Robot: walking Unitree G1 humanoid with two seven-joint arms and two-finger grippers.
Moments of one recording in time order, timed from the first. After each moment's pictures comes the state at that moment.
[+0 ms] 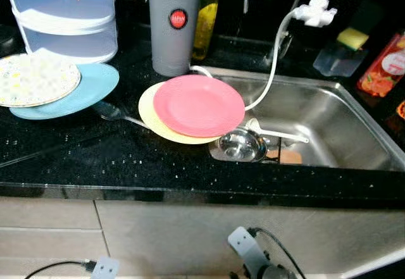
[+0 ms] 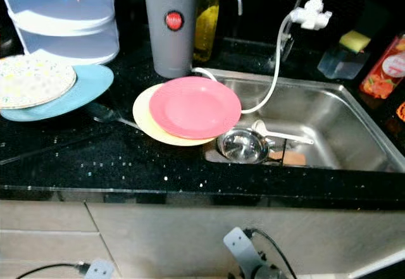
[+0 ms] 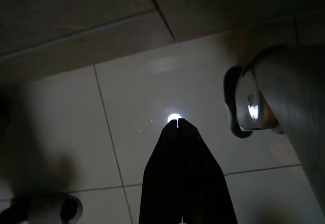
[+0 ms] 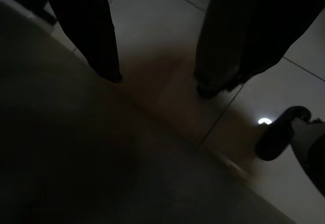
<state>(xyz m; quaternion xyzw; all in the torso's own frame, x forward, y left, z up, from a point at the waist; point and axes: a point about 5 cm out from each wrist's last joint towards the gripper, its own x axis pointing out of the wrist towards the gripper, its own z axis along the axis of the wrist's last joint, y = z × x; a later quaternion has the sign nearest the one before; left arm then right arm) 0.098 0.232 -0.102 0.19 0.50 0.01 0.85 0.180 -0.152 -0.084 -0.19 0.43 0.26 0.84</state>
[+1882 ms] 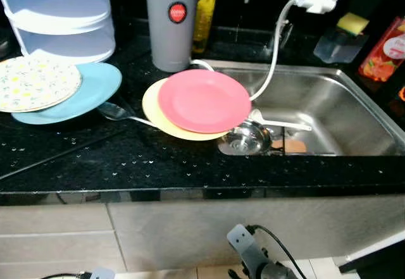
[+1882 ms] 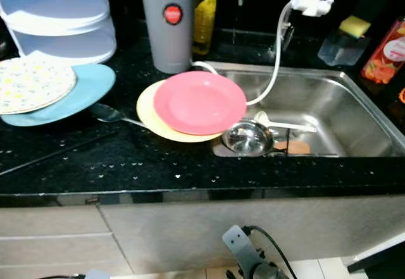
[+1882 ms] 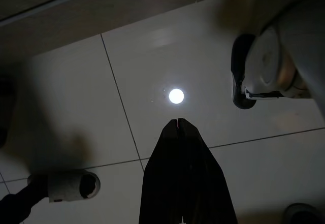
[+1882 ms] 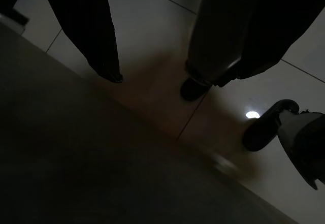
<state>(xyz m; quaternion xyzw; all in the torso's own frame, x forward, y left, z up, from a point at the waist) 0.081 0.234 -0.108 0.16 0.54 0.02 0.83 0.180 -0.151 -0.084 -0.19 0.43 0.26 0.84</state>
